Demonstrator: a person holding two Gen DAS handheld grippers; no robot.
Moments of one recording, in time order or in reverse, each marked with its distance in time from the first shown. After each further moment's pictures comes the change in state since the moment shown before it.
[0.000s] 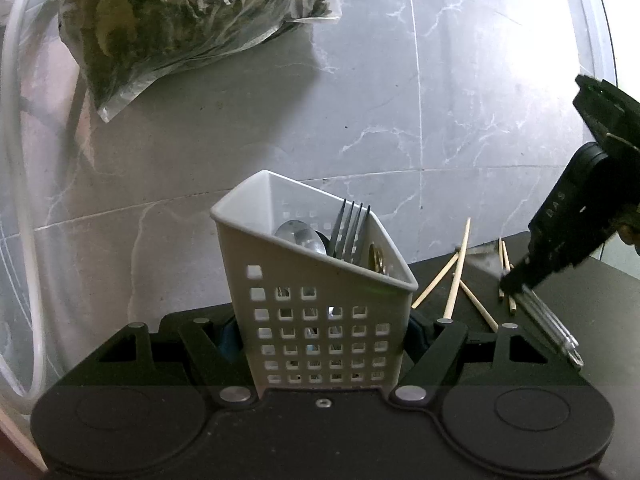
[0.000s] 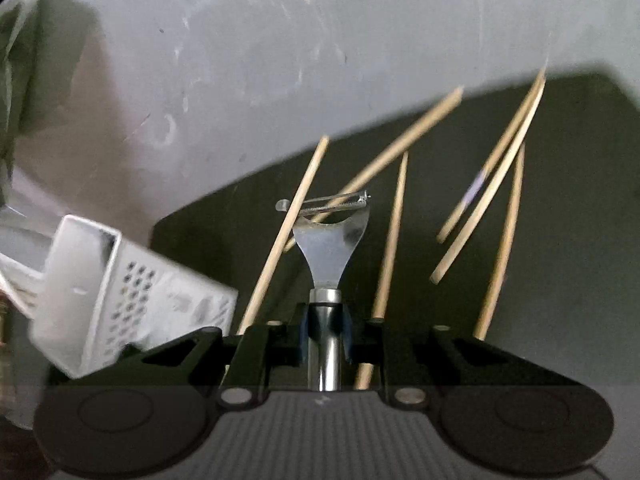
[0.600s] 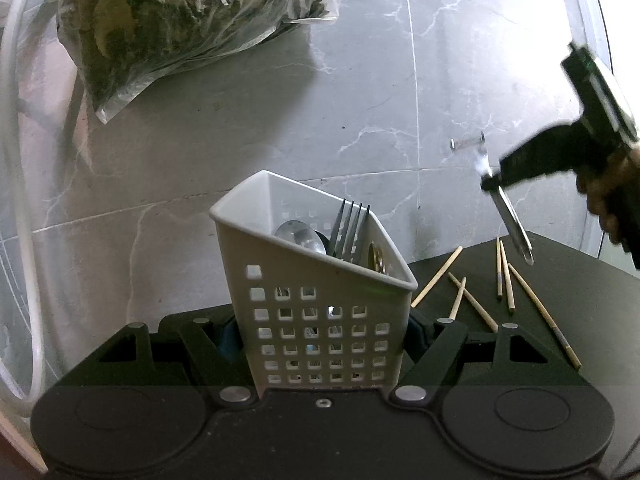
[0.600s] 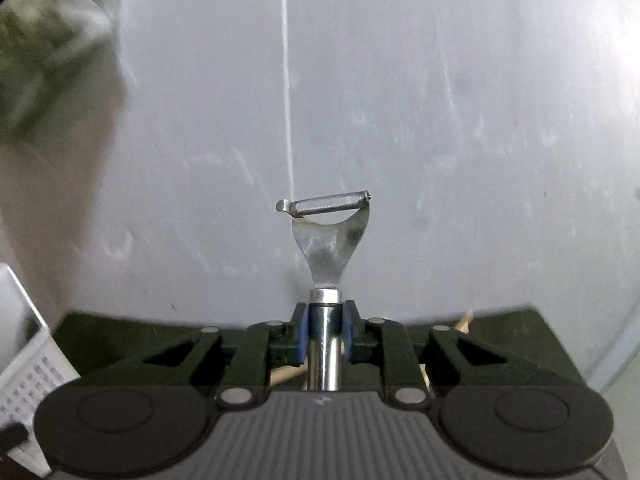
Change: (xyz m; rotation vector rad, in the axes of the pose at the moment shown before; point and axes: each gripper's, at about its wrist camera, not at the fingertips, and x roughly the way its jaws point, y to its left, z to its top) left arm 0.000 0.003 -0.001 0.004 -0.004 -0.011; right arm -0.033 0.012 0.018 -0.273 -0.542 -0.147
